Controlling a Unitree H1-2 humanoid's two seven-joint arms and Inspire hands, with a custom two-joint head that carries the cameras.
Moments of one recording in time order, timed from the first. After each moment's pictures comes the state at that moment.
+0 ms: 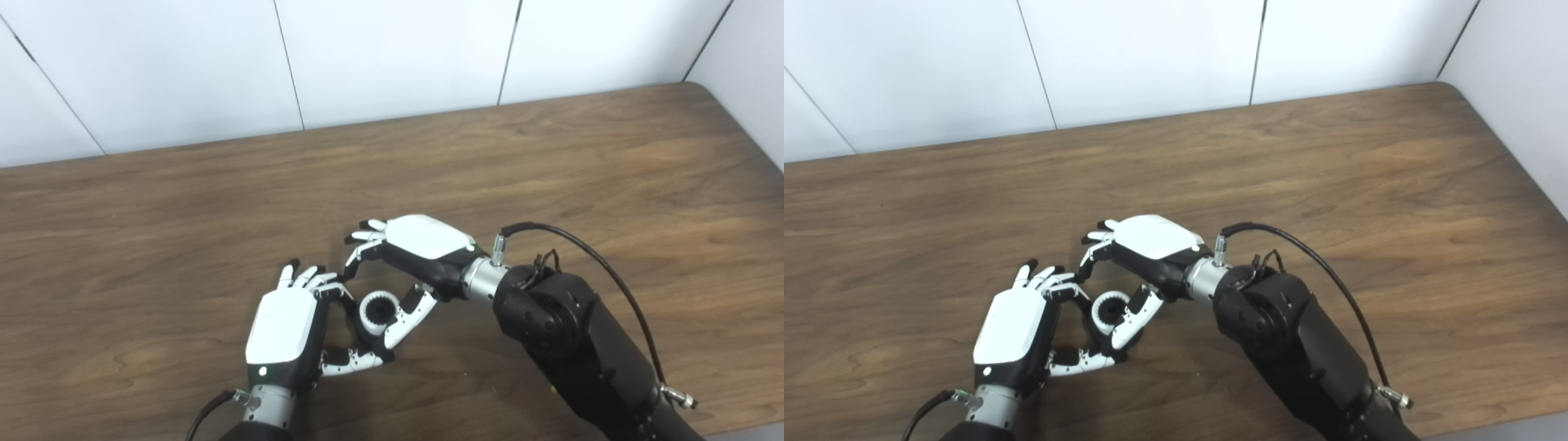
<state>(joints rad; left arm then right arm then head) 0.13 0.12 -0.44 -0.32 1.10 0.19 -0.08 -0.25 -0.23 0.43 -0.49 -0.89 0.31 0.76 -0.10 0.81</state>
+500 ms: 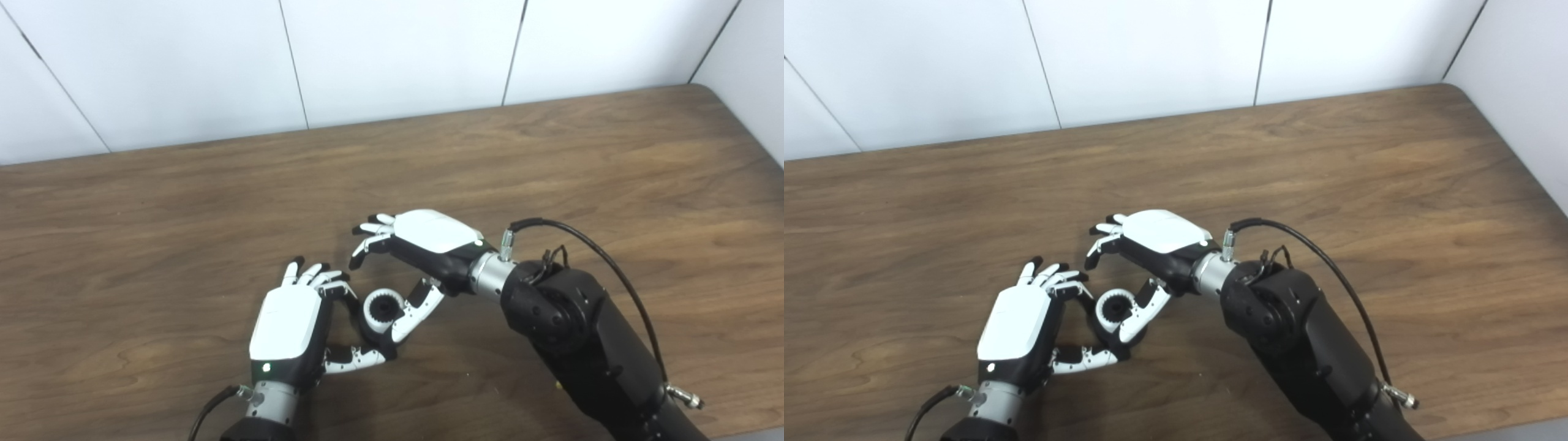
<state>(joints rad) 0.12 0.12 -0.44 -0.31 1.11 0.19 -0.08 -0.26 -0.23 0.41 -0.49 -0.89 0.31 0.77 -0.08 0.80</state>
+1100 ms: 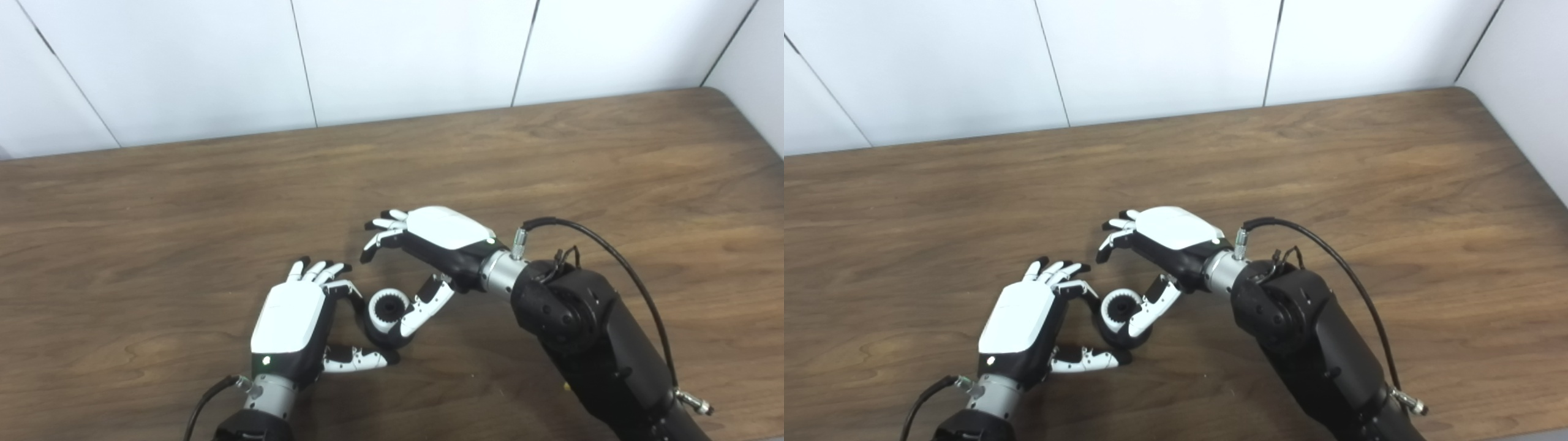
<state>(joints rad) 0.13 0.13 -0.40 -0.37 1.08 0.19 -0.18 -0.26 -0.23 0.40 -0.48 -0.88 0.31 0.76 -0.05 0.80</state>
